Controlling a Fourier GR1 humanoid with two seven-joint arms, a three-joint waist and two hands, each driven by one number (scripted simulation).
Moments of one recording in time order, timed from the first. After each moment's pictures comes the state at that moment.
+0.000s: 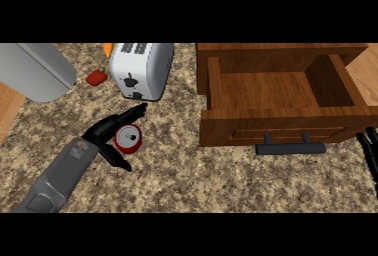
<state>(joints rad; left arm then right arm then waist) -0.70 0.26 -0.09 -0.24 -0.29 -0.51 -0.82 0.25 -0.05 -0.20 -2.14 -0.08 0.18 0.10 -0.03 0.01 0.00</state>
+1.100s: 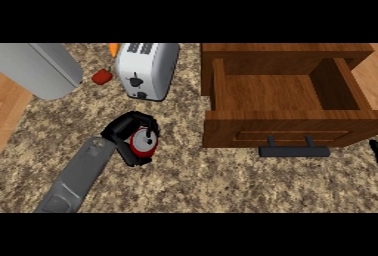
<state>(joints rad) -0.68 0.17 -0.07 -0.35 -0.19 -0.57 -0.73 0.29 -0.04 -0.24 -2.18 -0.11 0.19 0.11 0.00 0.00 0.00</state>
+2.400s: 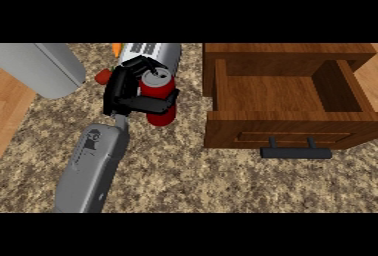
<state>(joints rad) -0.59 0.01 0.01 -1.20 0.04 0.14 -0.02 0.34 -0.02 -0.26 -2.21 -0.12 0.20 0.08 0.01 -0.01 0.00</state>
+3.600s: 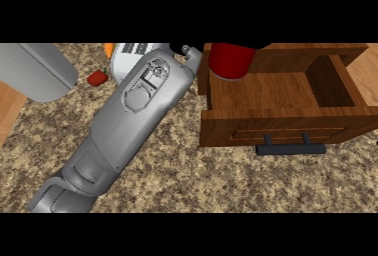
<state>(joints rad) -1.23 0.00 -0.19 -0.93 0.11 0.49 0.27 0.29 -0.02 -0.27 -2.19 -0.11 0.20 0.10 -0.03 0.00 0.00</state>
